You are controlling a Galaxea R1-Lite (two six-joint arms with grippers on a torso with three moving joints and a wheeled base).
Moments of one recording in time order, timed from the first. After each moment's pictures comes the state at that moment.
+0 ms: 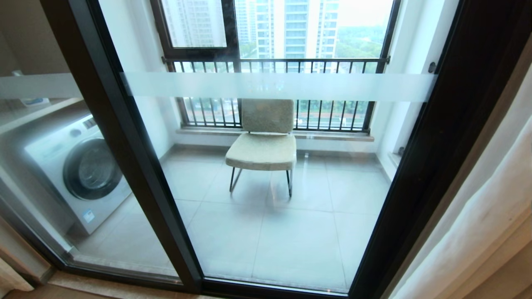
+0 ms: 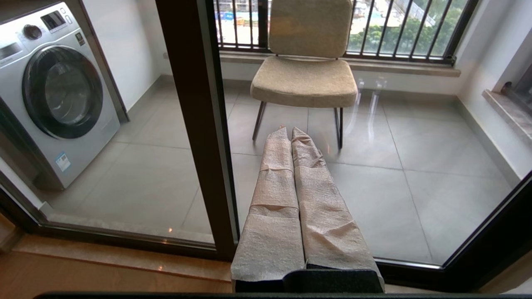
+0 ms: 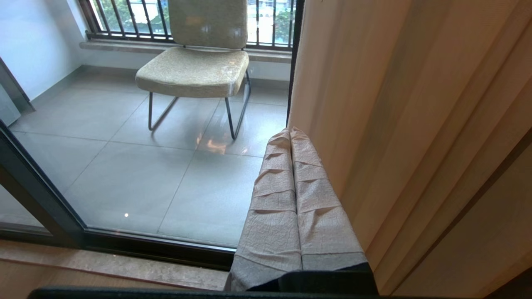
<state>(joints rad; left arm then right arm) -0.01 0.00 -0.01 0.01 0.01 -0.03 0.00 0.00 0.00 0.00 0.00 -0.03</state>
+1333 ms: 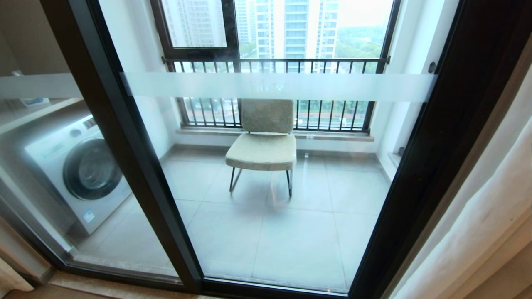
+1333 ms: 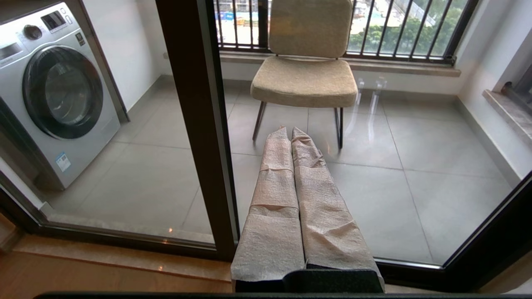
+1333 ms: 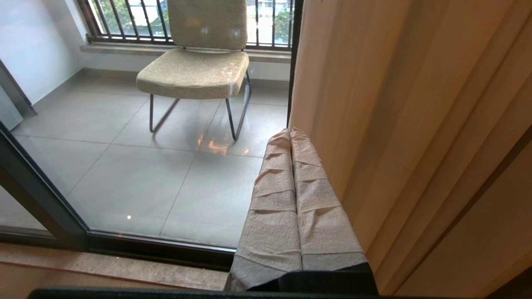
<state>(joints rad) -0.01 0.00 -0.01 0.01 0.01 -0.03 0.00 0.00 0.00 0.00 0.00 -0.02</state>
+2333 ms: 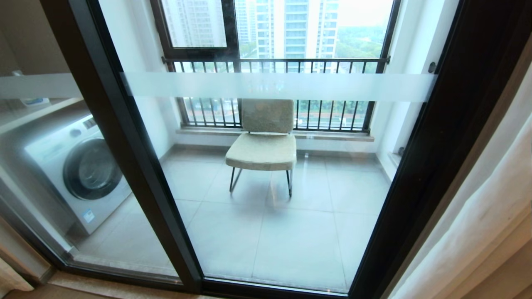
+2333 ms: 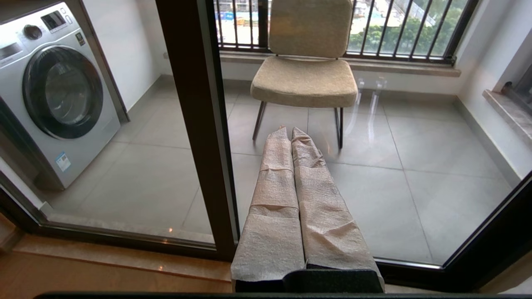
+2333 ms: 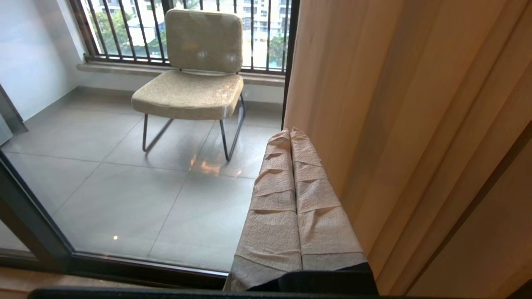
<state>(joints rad) -0.01 0.00 -0.01 0.01 0.01 -0.03 0.00 0.00 0.00 -0.07 -0.01 -0.04</state>
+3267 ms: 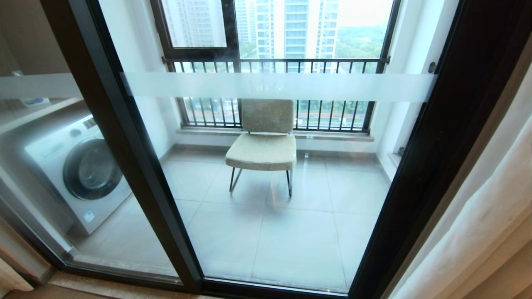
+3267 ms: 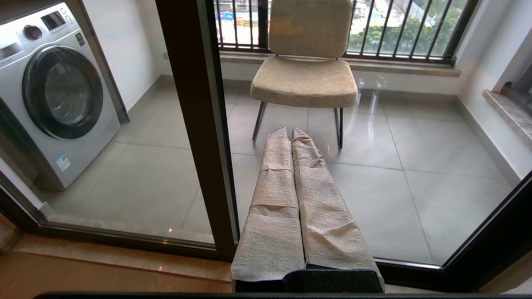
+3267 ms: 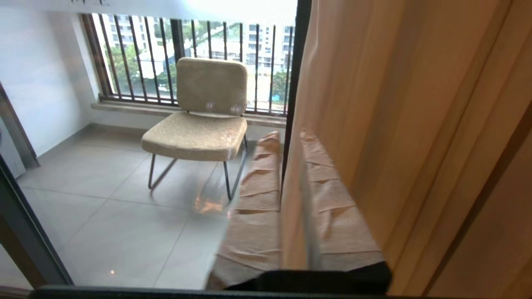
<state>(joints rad) -0.01 0.00 -0.01 0.01 0.01 -0.03 0.01 0.15 -0.36 0.02 0.00 -0.05</state>
